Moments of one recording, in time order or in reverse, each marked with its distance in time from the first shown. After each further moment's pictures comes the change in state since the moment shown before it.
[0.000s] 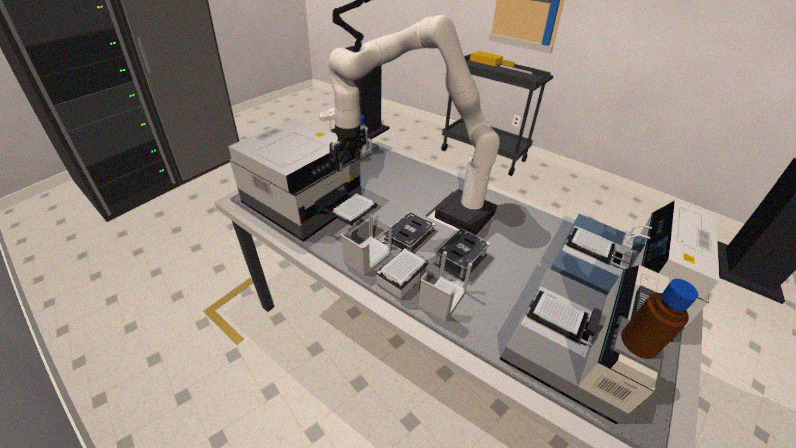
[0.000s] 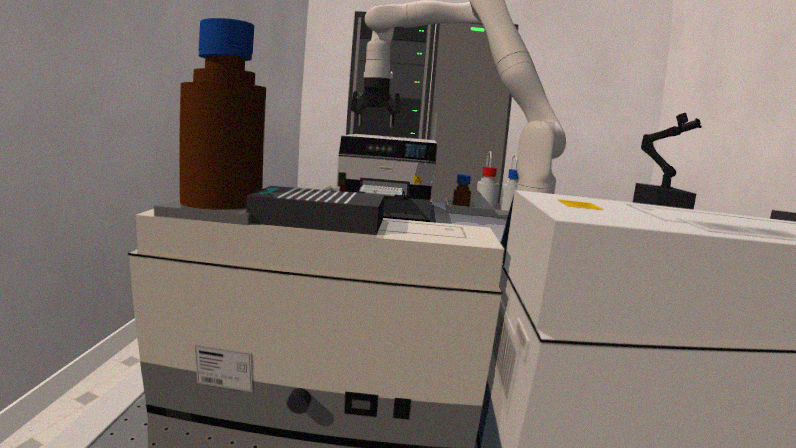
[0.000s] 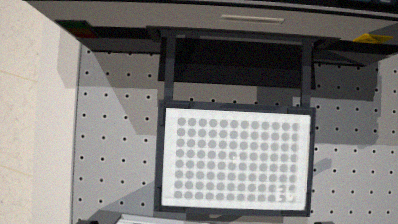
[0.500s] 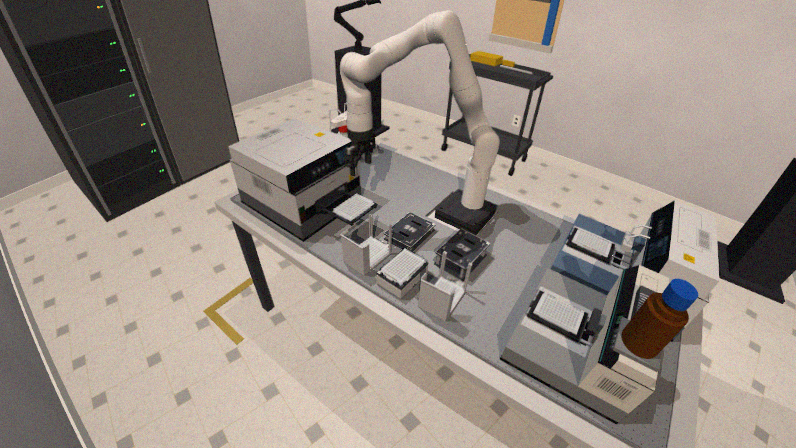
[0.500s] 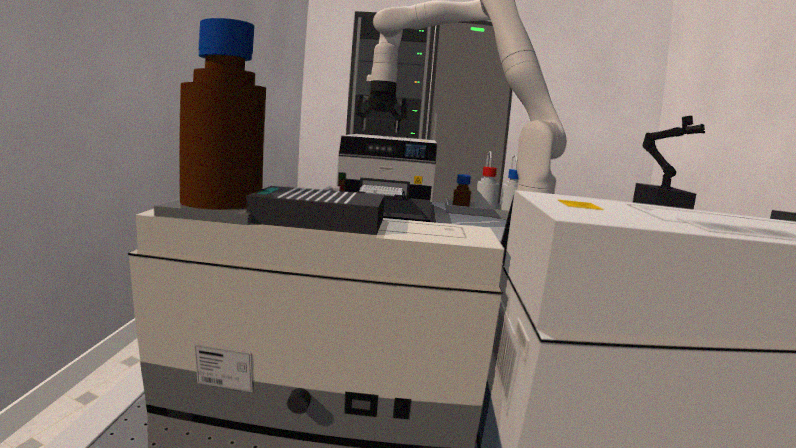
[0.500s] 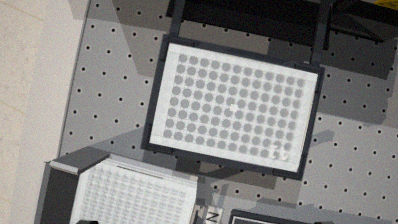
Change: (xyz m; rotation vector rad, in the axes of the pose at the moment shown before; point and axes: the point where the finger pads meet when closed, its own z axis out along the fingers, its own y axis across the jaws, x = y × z) arm -0.037 0.017 0.011 0.033 -0.059 -0.152
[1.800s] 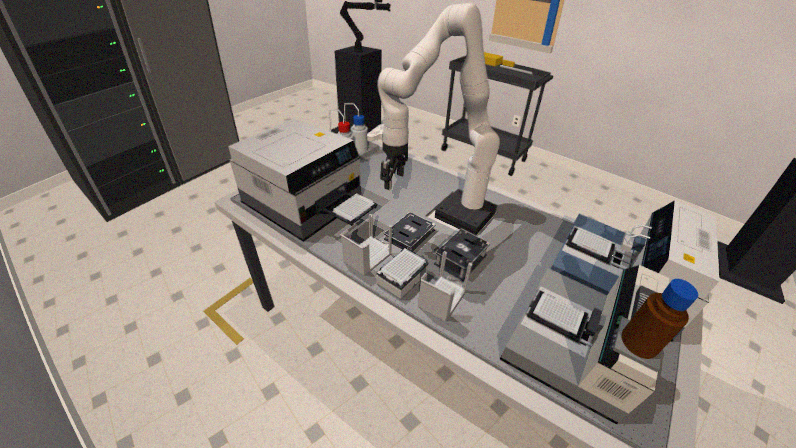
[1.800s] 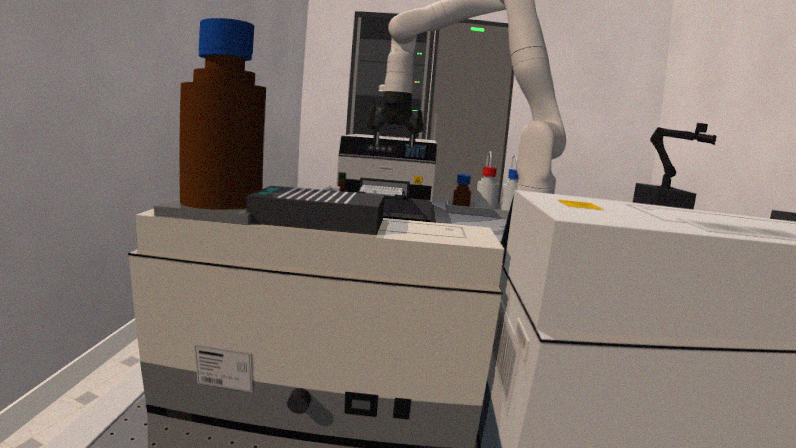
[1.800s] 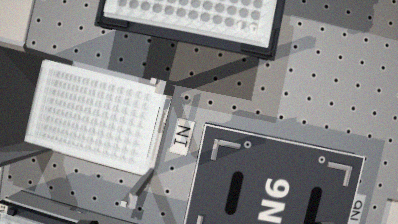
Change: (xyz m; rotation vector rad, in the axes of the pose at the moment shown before) arm -0.101 0.031 0.035 -0.001 0.002 0.003
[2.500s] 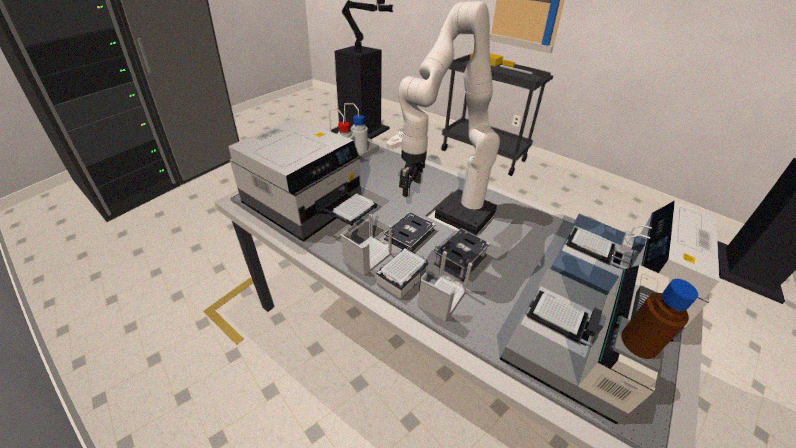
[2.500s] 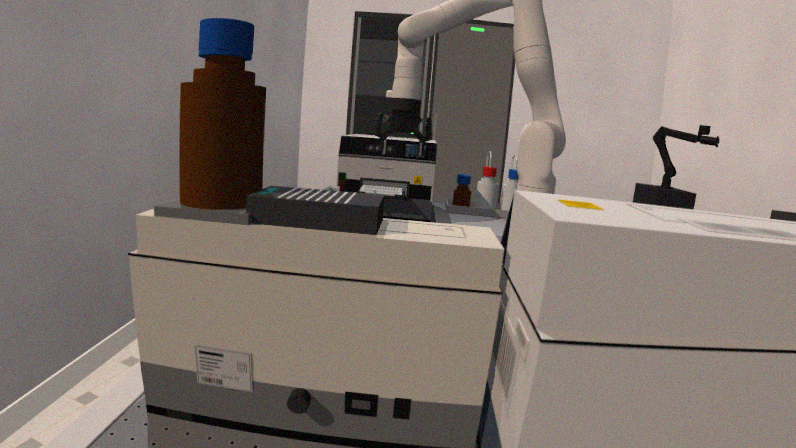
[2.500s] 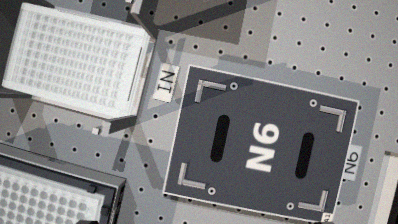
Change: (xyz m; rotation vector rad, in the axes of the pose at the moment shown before) arm -0.055 0.015 0.019 0.001 0.001 0.002
